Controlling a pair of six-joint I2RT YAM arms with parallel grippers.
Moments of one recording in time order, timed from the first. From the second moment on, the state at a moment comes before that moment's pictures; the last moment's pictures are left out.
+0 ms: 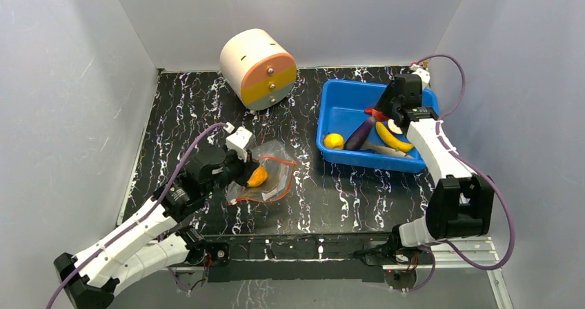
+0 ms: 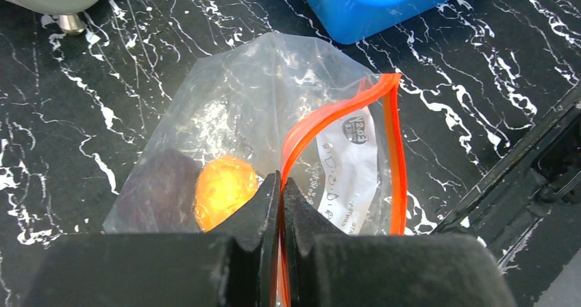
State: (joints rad) left arm -0.79 0.74 0.72 -0.42 -0.08 -0.12; right arm 0.02 1.45 1.15 -0.35 0.21 0.46
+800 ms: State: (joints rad) left arm -0.79 0.97 0.85 -0.35 -0.08 -0.29; right arm 0.54 1.07 1.14 -0.35 0.04 0.52
